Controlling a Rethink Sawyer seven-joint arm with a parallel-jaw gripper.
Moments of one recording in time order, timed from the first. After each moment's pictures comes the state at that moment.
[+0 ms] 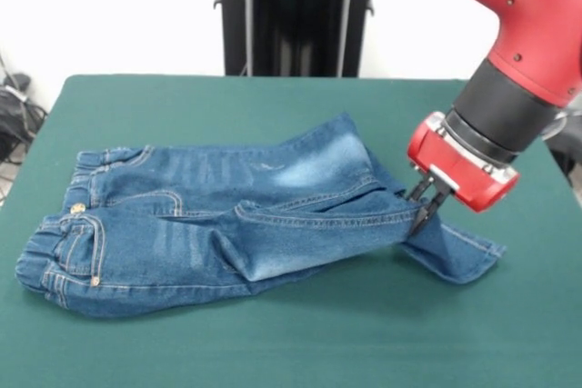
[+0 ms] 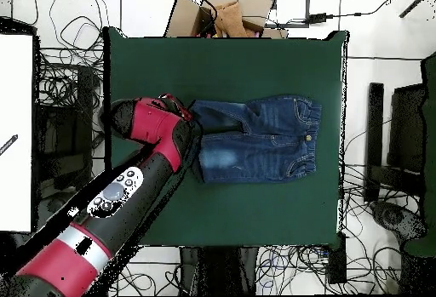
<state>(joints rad) 0.48 -0.01 -0.83 1.26 0.77 0.55 2.17</state>
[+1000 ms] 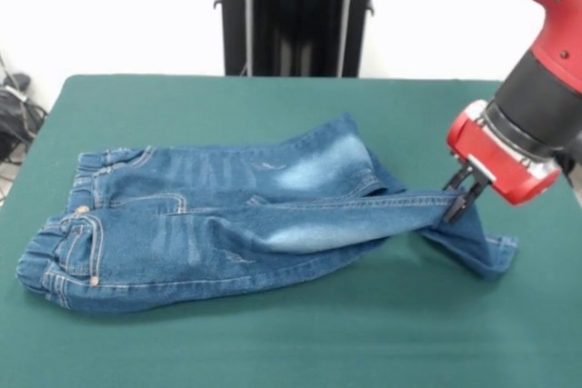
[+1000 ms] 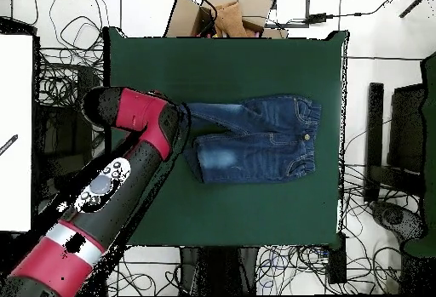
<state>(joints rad) 0.48 0.00 -0.86 1.15 0.77 0.78 2.33</state>
